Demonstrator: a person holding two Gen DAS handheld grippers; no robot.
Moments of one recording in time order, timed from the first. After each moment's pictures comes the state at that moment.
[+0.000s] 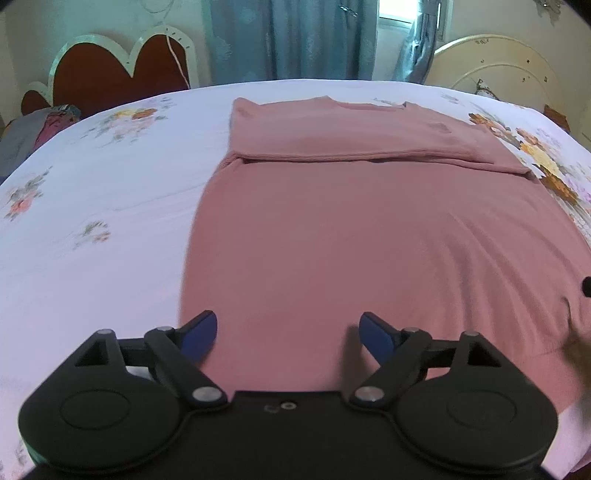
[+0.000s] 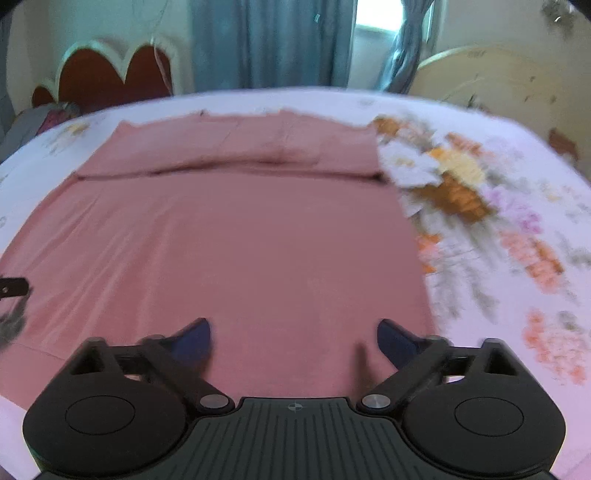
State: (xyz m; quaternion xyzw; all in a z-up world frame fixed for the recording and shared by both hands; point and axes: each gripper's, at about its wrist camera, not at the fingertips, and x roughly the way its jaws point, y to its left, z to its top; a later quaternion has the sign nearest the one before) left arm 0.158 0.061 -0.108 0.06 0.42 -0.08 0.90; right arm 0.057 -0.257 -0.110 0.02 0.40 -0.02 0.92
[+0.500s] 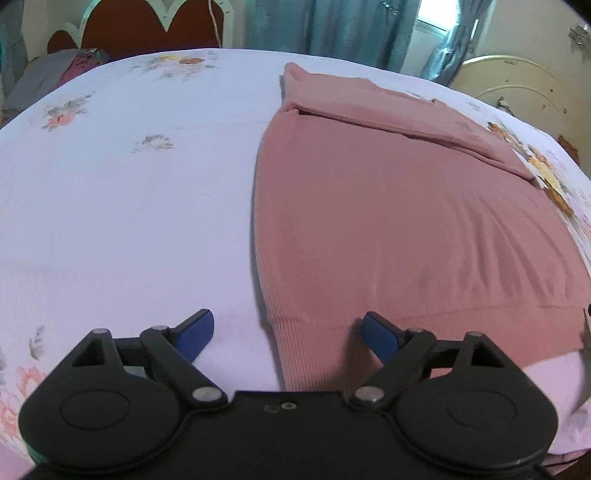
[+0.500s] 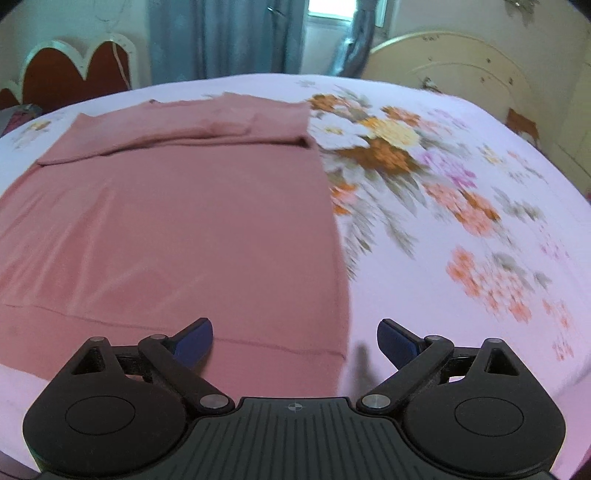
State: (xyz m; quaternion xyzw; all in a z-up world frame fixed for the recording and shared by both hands) left arm 0.115 0.118 -0.118 -0.01 0.46 -0.06 0.89; right arm 0.007 -0.297 -0.128 0.04 0.43 -0.09 0.90
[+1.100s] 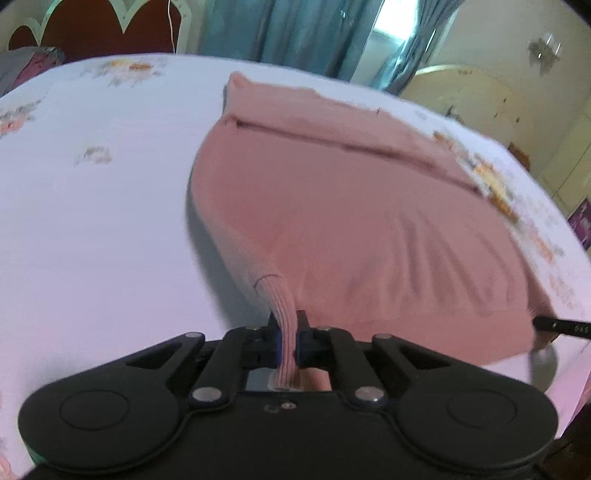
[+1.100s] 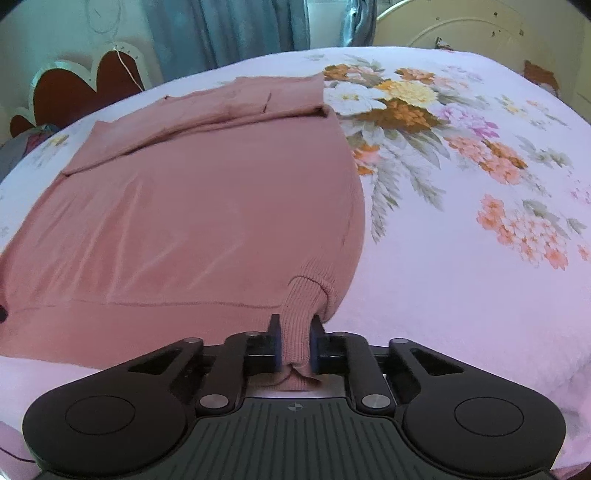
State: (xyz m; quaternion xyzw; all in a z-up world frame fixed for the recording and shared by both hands) left arm 0.118 0.104 -0.105 -0.06 0.44 -0.15 0.88; right arm 0.002 -0.300 -0.121 0.12 0.44 -0.04 0.89
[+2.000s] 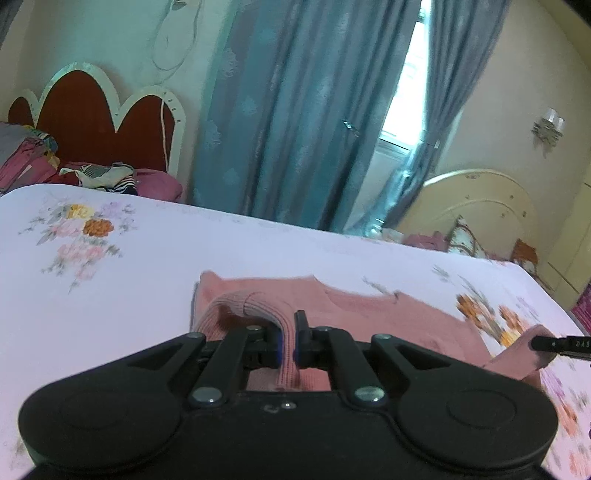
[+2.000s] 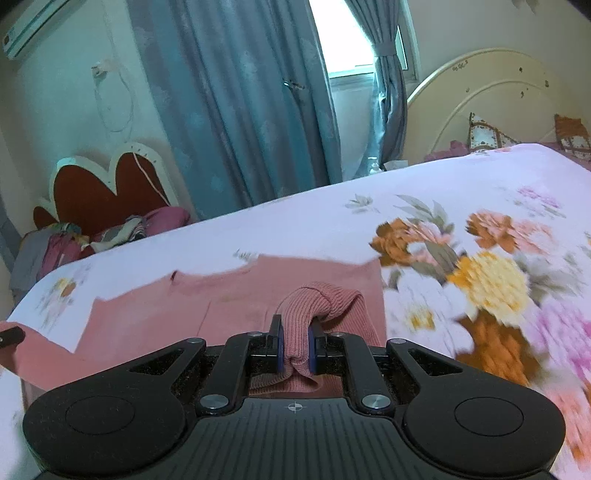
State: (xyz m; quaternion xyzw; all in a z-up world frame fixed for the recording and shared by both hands) left arm 0.342 0.059 -0.031 -0.09 0.28 -0.12 0.95; right arm 0.273 -0.357 -0.045 0.17 0.31 0.00 0.94
